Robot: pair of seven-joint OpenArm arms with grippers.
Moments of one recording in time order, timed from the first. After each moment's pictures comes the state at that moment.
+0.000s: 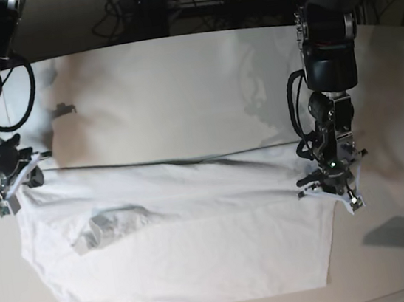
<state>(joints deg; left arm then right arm) -23.8 -15.3 2.5 52.4 -19.2 18.4 24.0 -0.6 14.6 22.3 94.6 26.1 25.6 -60.8</state>
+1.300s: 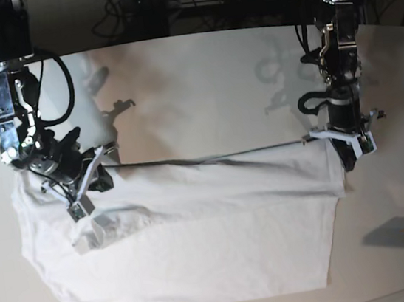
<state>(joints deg) 5.8 -21.9 -1.0 84.7 -18.8 10.4 3.1 2.6 15.2 -1.5 91.6 25.9 21.7 -47.5</state>
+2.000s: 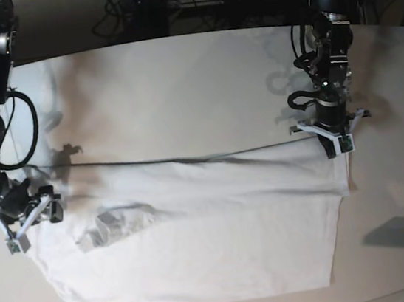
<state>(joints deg) 1.1 -23.7 7.2 69.2 -18.8 10.3 1.5 13.7 19.4 13.0 76.0 26.0 22.2 -52.4</state>
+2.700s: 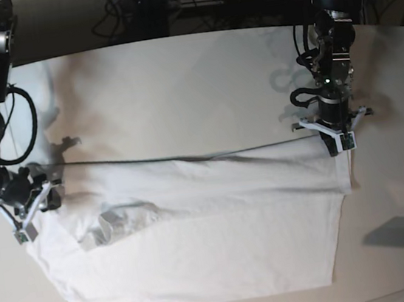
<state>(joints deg) 1.7 -24.4 7.2 69.3 -18.6 10.2 1.0 12.9 19.2 13.0 74.0 26.1 29.3 -55.1</state>
